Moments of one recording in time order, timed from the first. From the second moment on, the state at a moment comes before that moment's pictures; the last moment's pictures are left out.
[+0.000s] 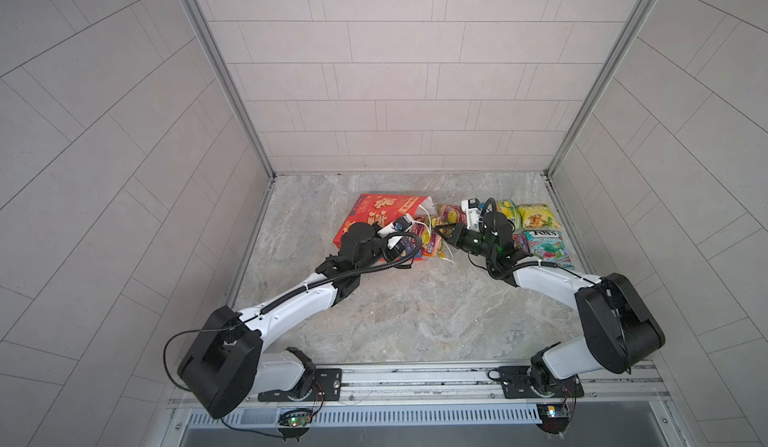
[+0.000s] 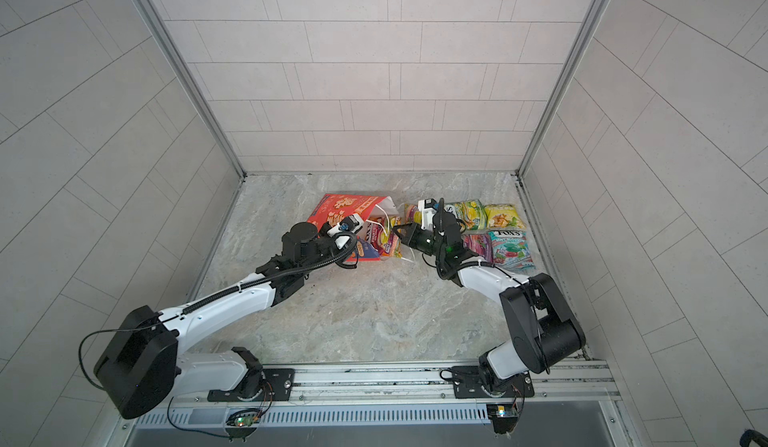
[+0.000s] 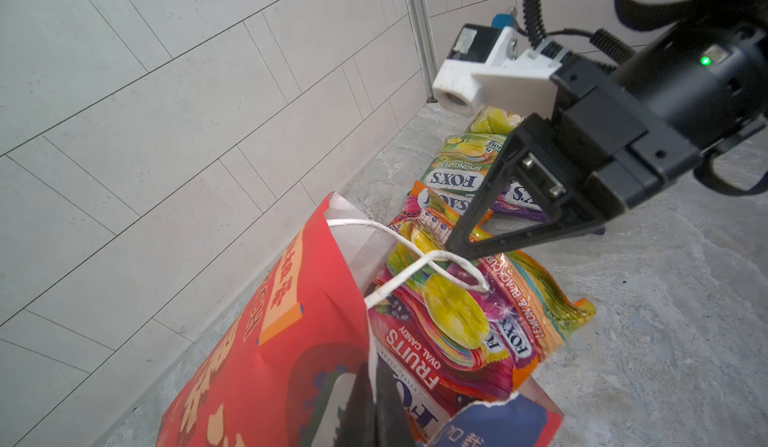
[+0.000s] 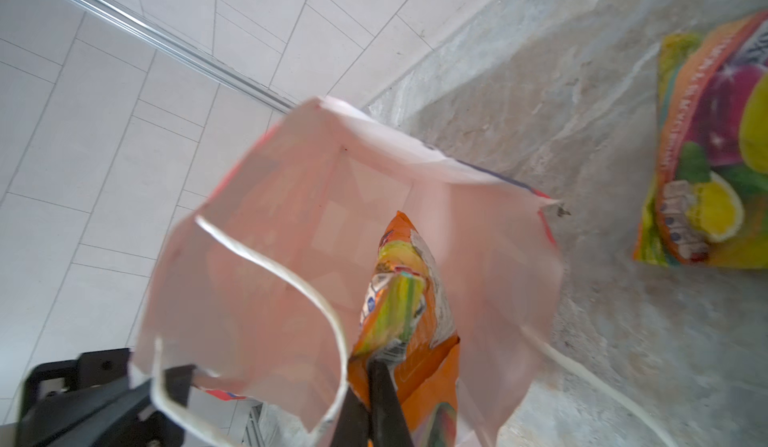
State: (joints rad) left arm -0.62 1.29 0.72 0.34 0.08 0.42; right arm 0.36 1.46 0.75 0.41 -0.47 0.89
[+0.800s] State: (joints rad) left arm -0.62 1.24 0.83 0.21 -0.18 0.29; right arm 0.18 1.11 1.02 -0.07 -0.51 0.86
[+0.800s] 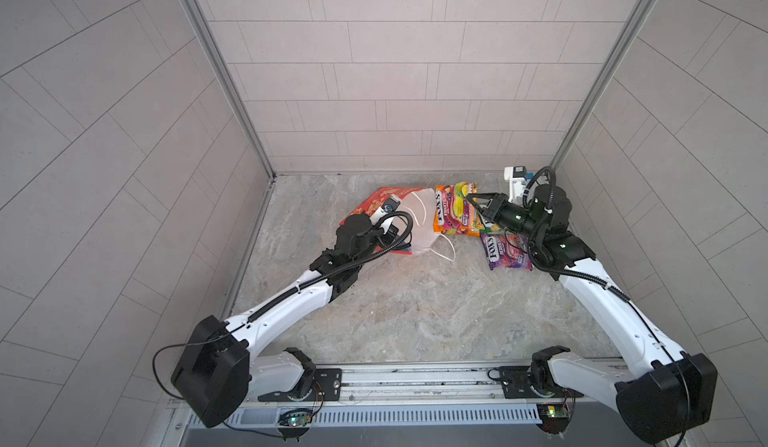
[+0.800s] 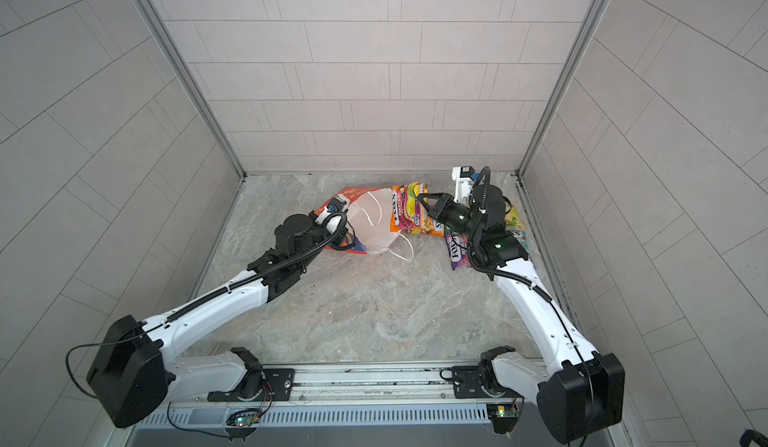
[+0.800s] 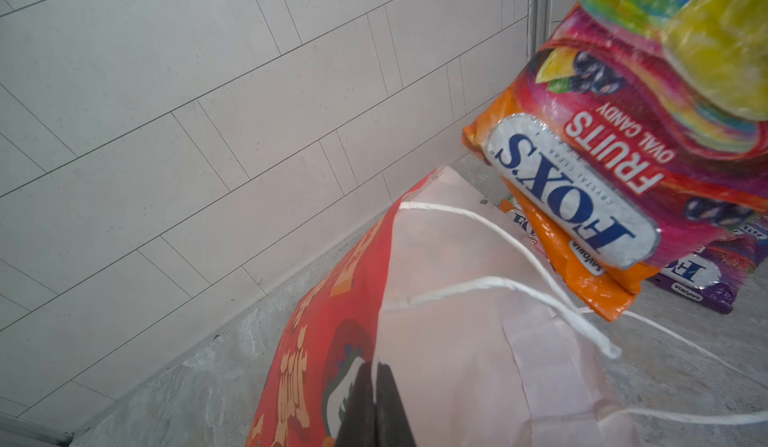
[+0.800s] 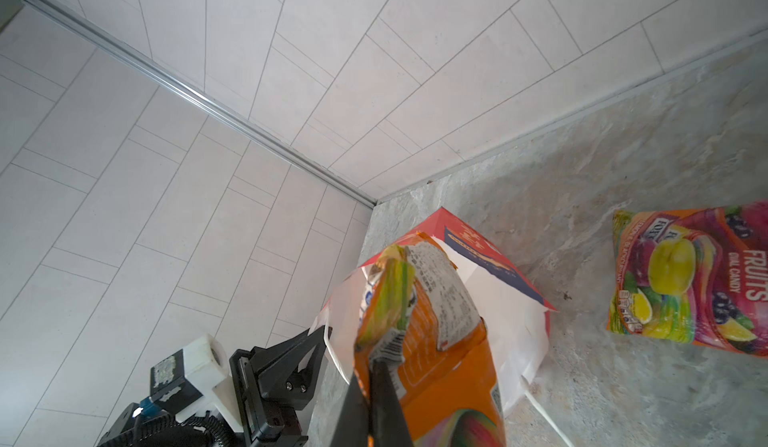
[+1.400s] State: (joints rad) left arm -0.47 1.20 1.09 -0.12 -0.25 -0.24; right arm -0.06 1.01 1.07 -0.10 -0.52 0.93
